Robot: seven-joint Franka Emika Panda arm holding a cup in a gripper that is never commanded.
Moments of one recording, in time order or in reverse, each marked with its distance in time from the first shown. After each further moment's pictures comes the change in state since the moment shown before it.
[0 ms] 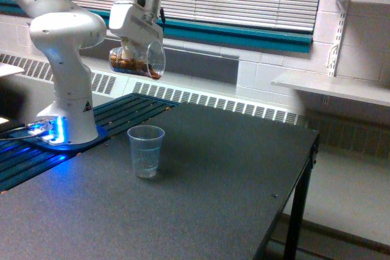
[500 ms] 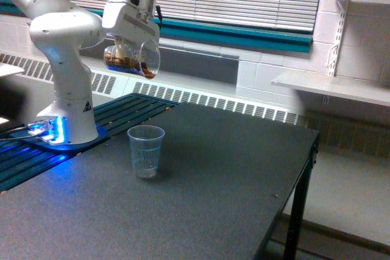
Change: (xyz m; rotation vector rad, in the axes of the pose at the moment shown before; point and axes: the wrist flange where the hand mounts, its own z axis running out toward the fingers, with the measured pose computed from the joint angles) arm 0.000 0.012 0.000 -0.004 -0.042 0.035
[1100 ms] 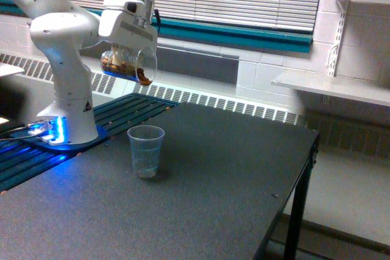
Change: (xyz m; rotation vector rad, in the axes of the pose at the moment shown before) arm 0.004 0.003 0.018 -0.008 -0.065 -0.006
